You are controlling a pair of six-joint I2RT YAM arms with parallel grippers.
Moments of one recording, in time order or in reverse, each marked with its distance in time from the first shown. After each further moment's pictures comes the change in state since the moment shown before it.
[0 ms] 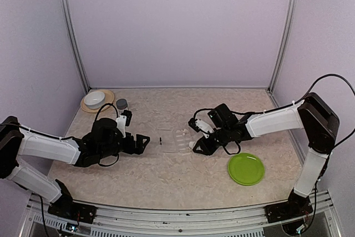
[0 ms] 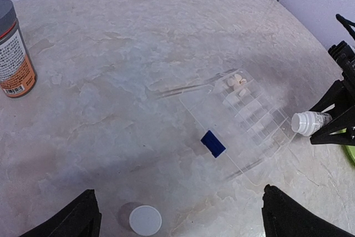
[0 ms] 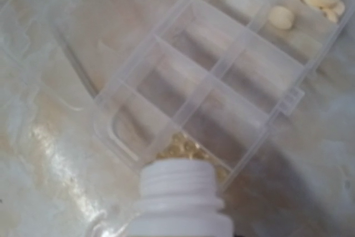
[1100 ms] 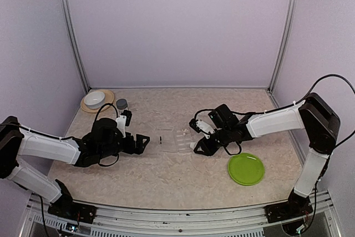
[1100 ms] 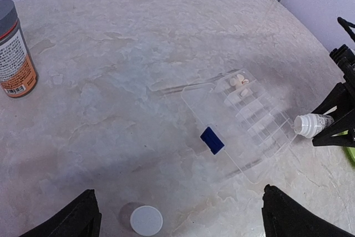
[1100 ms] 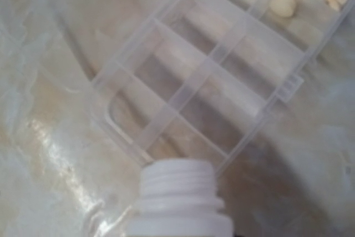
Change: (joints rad) left arm 0.000 0.000 0.000 0.000 -0.005 0.000; right arm 0.000 -0.010 -0.014 -0.008 0.004 0.006
